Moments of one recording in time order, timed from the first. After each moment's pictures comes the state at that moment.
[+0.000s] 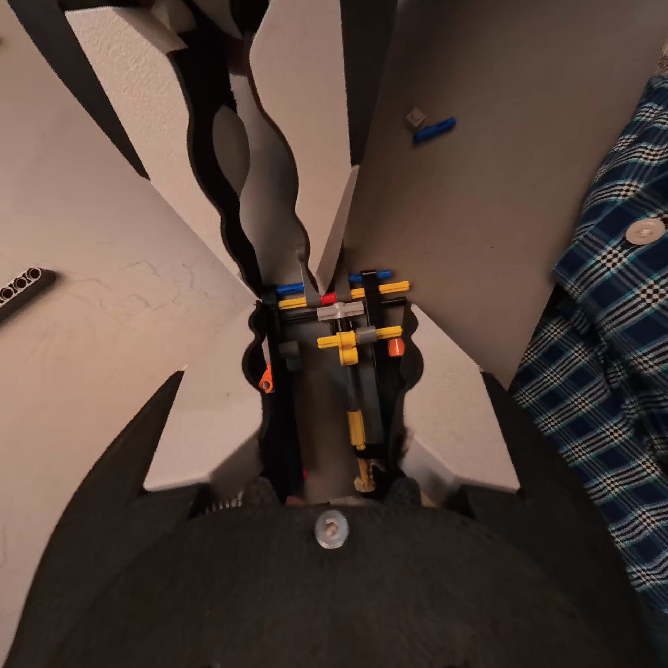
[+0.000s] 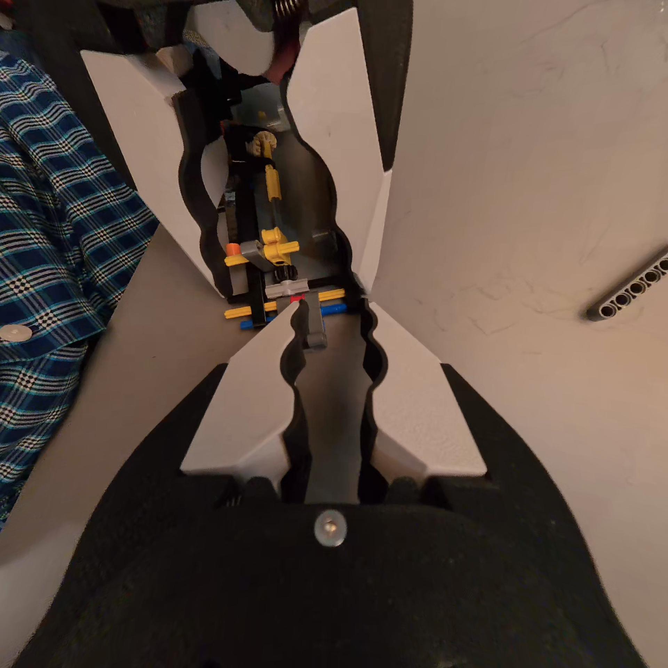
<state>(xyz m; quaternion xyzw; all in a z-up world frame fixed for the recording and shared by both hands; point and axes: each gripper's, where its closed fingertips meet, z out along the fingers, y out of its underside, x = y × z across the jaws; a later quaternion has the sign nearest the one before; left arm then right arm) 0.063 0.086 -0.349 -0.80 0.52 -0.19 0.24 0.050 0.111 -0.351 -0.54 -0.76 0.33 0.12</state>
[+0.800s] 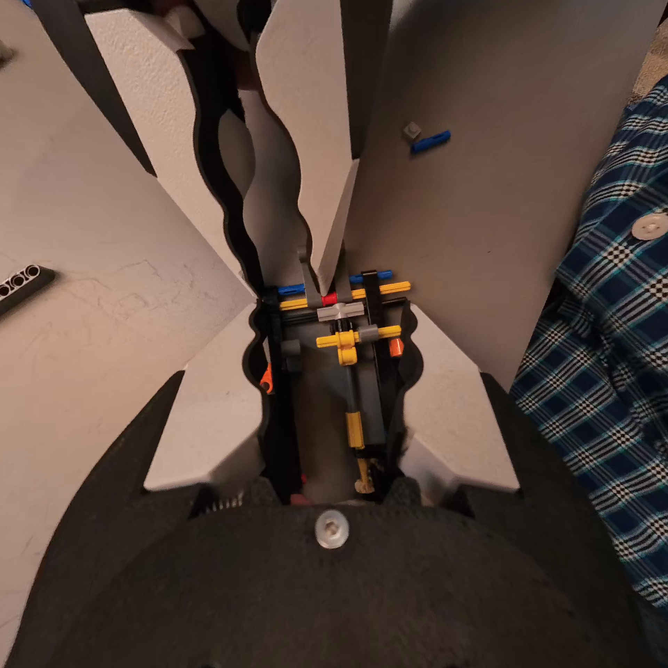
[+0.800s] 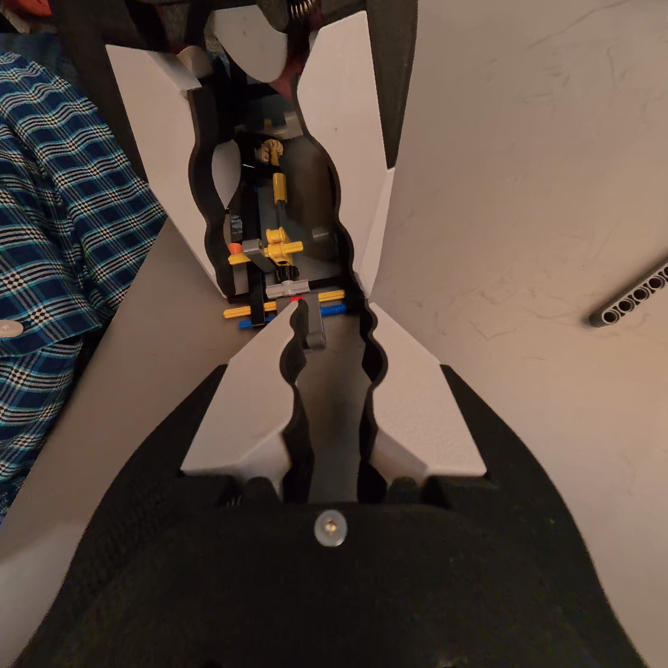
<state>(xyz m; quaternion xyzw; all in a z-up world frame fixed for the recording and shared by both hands) 0.061 0.087 -0.351 -0.79 0.51 -0.21 0.26 0.049 0.110 -0.351 -0.53 -0.76 0.34 0.12</state>
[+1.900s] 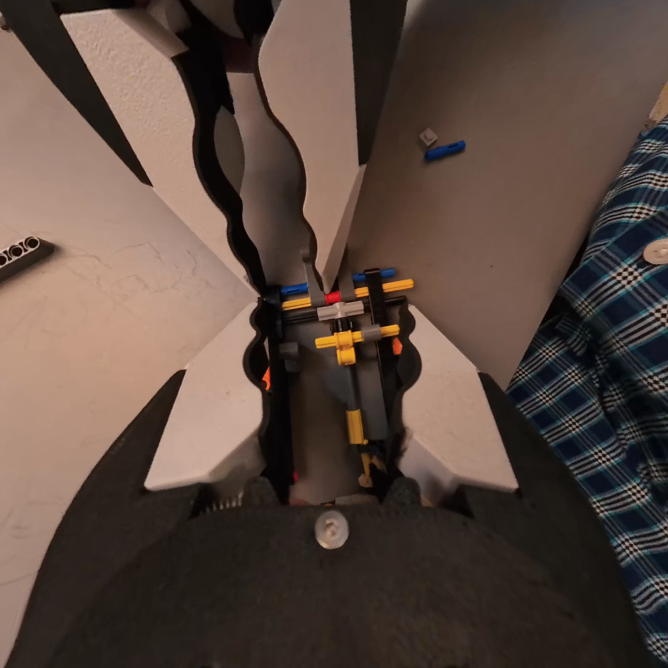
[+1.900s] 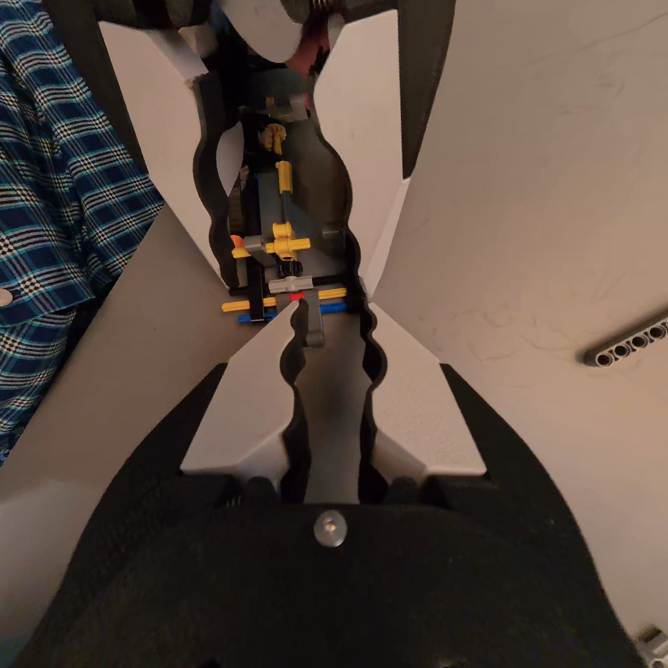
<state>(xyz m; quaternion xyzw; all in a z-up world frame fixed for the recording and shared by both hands) 0.060 0.090 -0.353 -0.82 0.47 -0.20 0.25 0.050 0.109 -0.351 -0.48 -0.81 0.31 0.08</state>
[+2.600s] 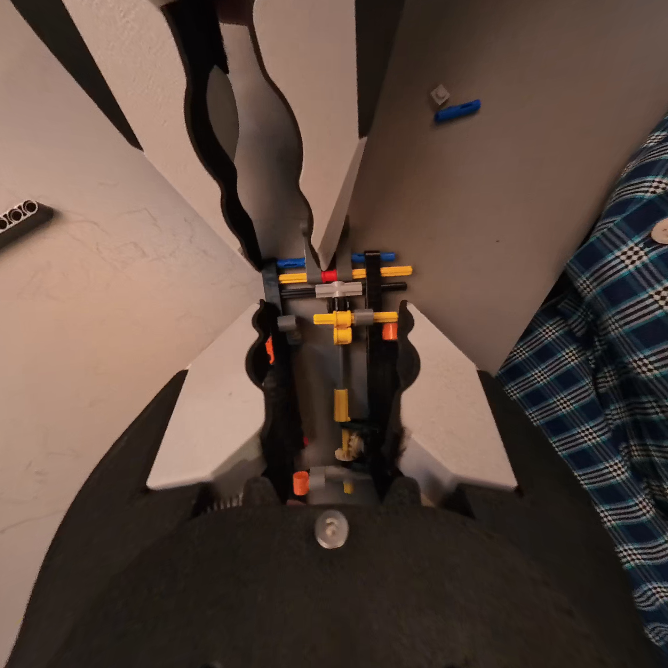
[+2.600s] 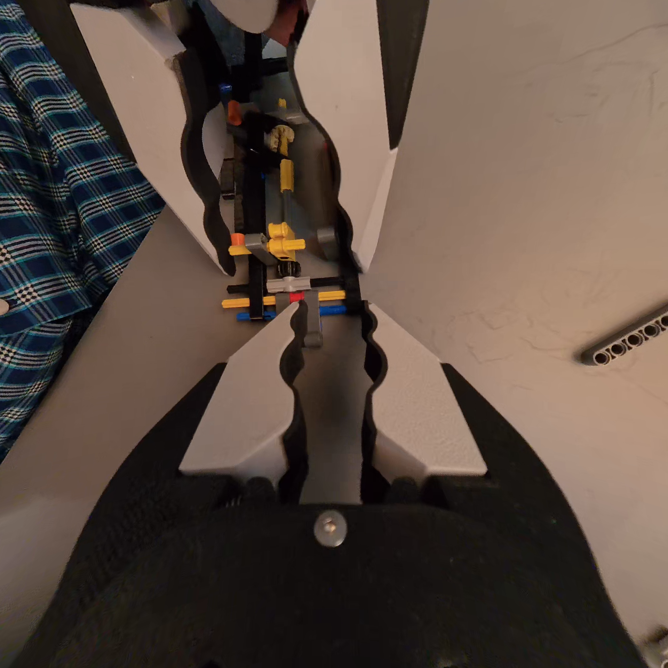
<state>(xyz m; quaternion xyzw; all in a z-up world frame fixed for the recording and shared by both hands) 0.048 0.082 -0.355 -0.84 0.47 -0.16 0.22 0.047 0.109 -0.352 -0.49 -0.81 0.31 0.10</state>
